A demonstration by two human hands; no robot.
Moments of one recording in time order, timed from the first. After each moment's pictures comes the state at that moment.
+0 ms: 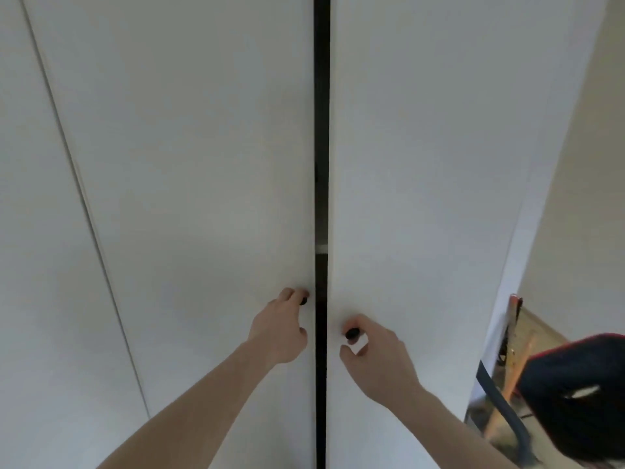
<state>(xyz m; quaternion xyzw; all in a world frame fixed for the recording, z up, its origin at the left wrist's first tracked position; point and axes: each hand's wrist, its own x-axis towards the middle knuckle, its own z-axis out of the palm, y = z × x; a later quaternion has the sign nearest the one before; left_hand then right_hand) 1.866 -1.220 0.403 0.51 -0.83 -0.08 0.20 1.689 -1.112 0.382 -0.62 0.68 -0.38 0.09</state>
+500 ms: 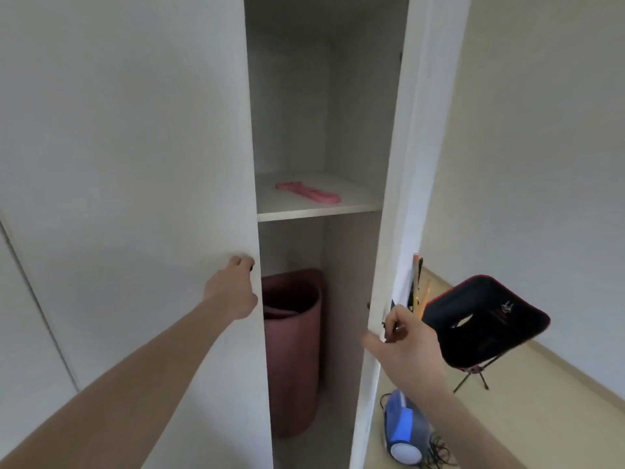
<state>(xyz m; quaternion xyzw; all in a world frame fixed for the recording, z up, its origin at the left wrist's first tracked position) 1.871 -1.203 0.410 0.51 -0.84 -0.05 0.17 1.673 -0.947 0.371 -0.41 0.74 -0.52 0.06</state>
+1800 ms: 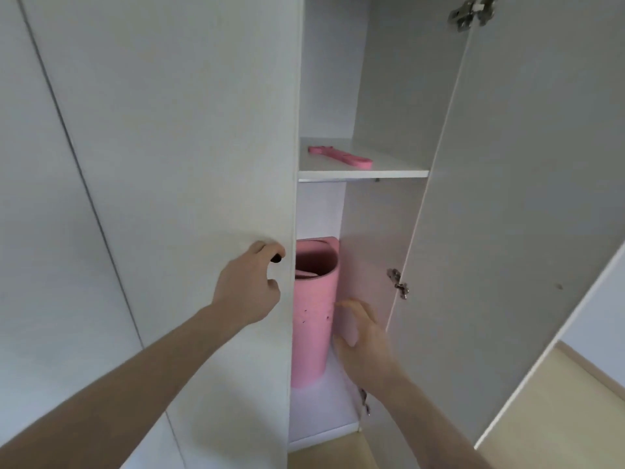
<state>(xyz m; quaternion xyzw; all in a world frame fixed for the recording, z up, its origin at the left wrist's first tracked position) 1.948 -1.103 0.380 0.38 -0.86 -0.08 0.32 1.761 -0.953 0.301 -0.54 0.71 -0.43 0.12</state>
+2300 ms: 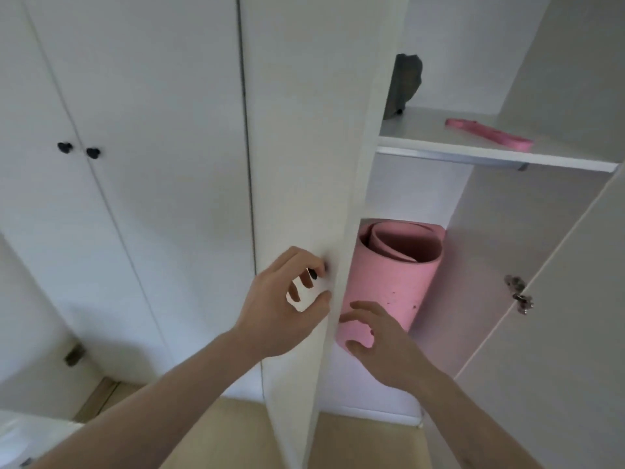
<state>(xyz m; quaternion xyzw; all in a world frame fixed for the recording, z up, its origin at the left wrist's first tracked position) 2.090 -1.010 0.348 0.35 -0.78 -0.16 0.50 1.863 -0.998 0.268 -0.73 0.59 -0.24 0.23</state>
